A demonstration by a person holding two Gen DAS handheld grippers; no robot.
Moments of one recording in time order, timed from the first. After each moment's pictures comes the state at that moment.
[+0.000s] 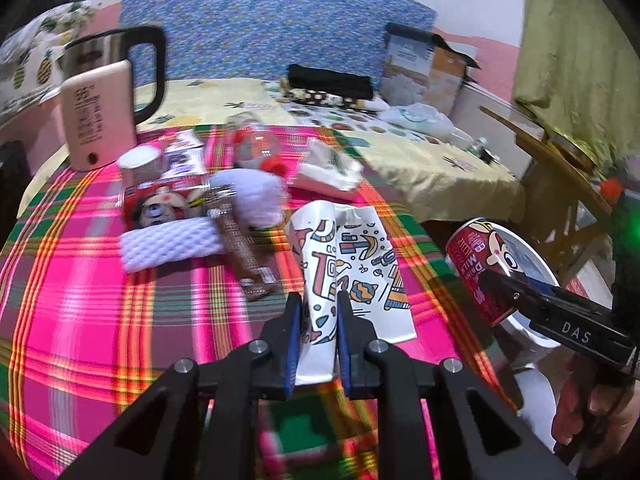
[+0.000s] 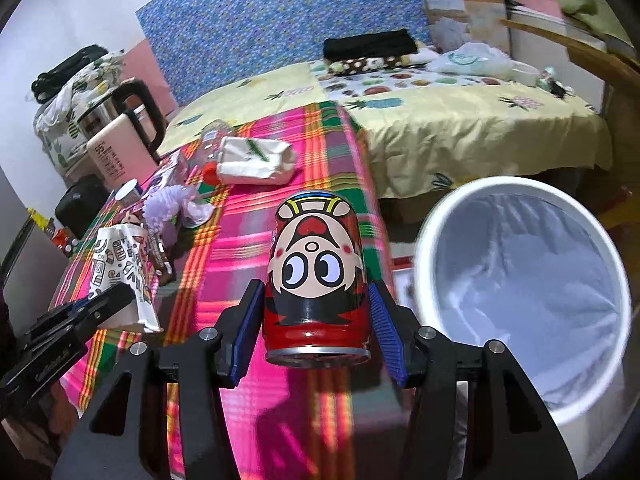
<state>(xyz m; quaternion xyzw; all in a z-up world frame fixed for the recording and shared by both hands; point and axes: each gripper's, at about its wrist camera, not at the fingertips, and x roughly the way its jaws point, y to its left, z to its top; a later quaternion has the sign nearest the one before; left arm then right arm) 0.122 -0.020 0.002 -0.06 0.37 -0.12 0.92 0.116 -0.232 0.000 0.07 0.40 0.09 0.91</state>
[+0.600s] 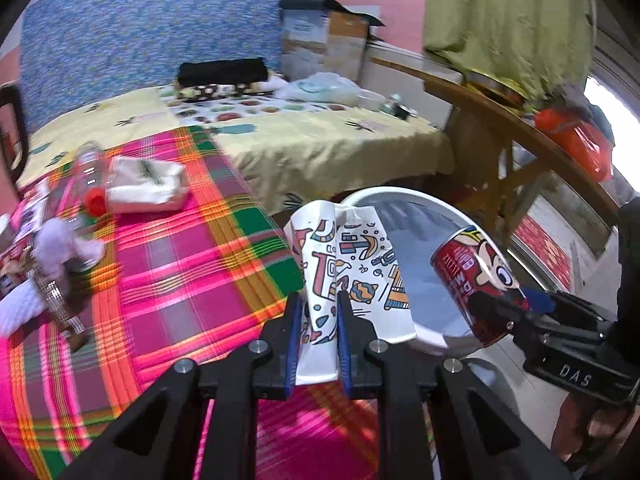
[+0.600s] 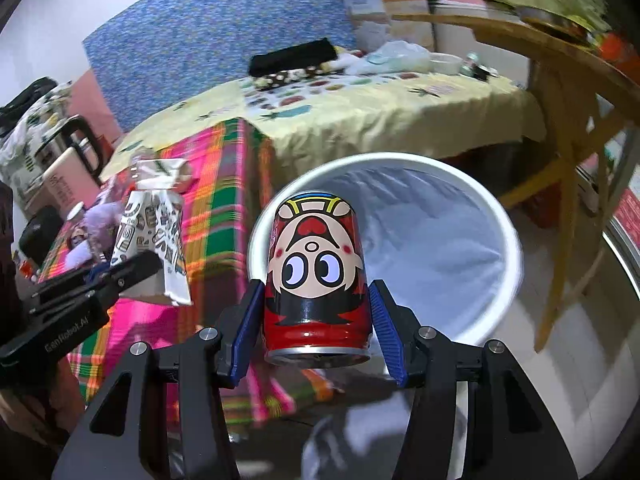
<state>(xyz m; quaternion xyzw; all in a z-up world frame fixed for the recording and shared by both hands) 0.141 -0.153 0.005 0.00 0.37 -0.25 0.89 0.077 -0.319 -0.006 0.09 0.39 -0.02 0.92</state>
